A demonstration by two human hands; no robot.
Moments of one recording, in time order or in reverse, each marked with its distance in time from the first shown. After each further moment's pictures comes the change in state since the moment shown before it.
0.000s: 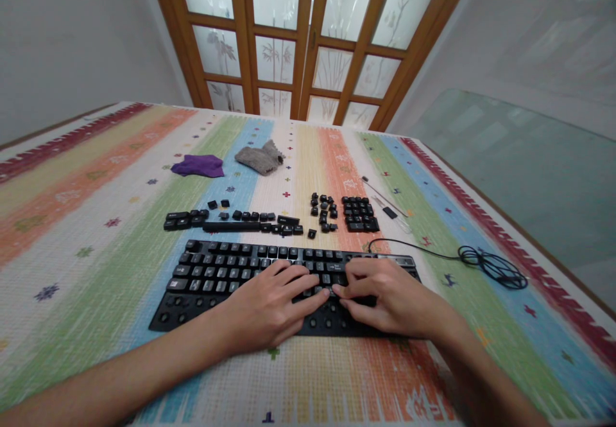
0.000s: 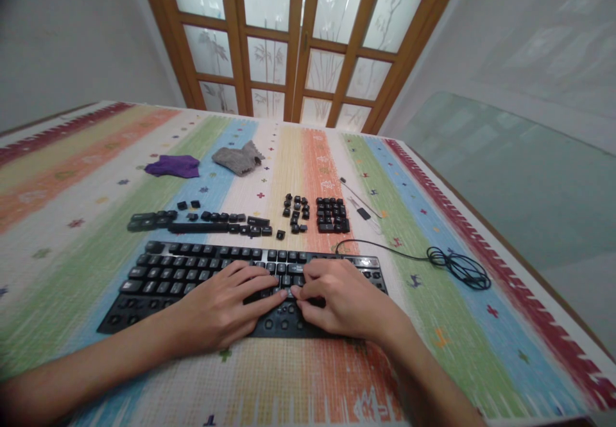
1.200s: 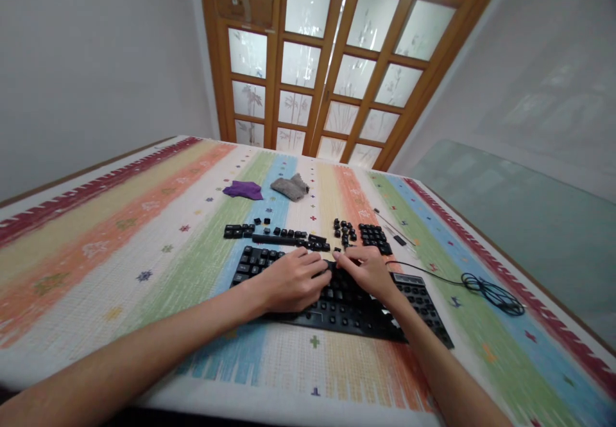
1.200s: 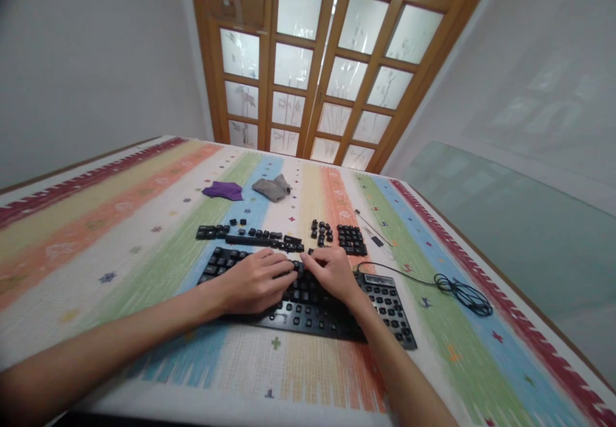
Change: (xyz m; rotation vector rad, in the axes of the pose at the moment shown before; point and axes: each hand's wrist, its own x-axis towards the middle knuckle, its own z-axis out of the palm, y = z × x) left_hand -0.012 -0.030 -0.033 0.155 0.097 0.022; right_hand 0.072 -0.010 0.023 0.085 0.541 0.142
